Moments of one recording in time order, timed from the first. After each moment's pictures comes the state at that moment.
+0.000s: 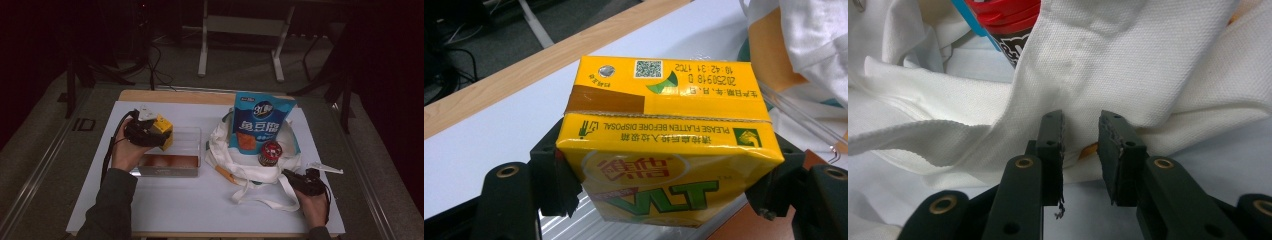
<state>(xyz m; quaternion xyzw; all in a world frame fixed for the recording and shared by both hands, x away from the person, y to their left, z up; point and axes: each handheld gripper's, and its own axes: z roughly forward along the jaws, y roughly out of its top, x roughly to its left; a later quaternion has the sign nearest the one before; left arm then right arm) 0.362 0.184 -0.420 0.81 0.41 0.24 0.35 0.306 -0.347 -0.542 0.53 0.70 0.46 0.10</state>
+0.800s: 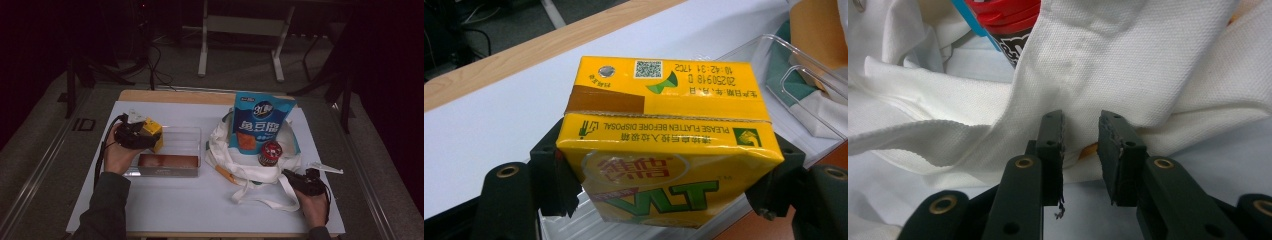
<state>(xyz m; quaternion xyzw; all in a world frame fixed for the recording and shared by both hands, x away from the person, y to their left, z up) 0.360 0.211 -0.438 0.79 0.45 0.24 0.35 0.306 -0.347 -0.542 0.53 0.70 0.46 0.10</state>
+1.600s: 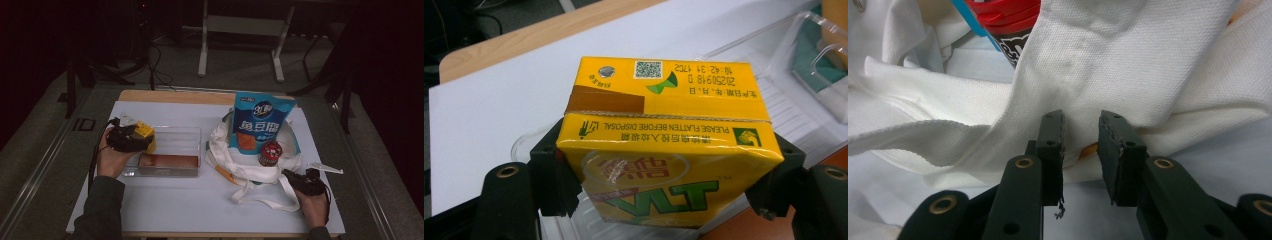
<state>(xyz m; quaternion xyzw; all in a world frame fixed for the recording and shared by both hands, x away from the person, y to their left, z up) 0.354 0.232 -0.451 0.78 0.48 0.24 0.33 0.306 -0.347 -0.542 0.53 0.70 0.46 0.10</state>
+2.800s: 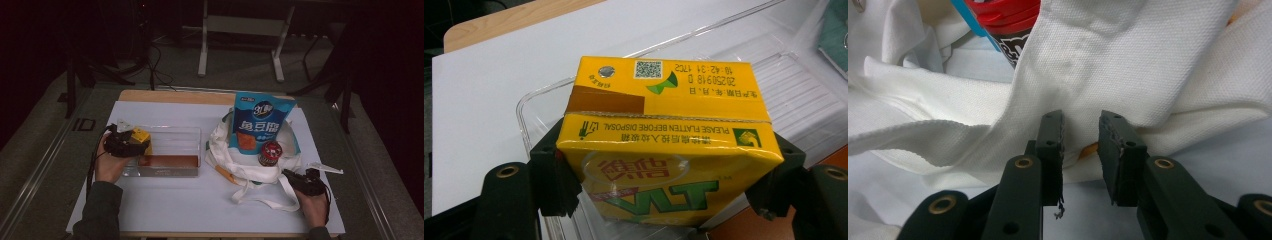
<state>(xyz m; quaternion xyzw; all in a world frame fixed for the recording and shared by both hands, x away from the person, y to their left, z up) 0.348 0.240 -0.469 0.77 0.49 0.24 0.32 0.306 -0.347 -0.542 0.53 0.70 0.46 0.10</state>
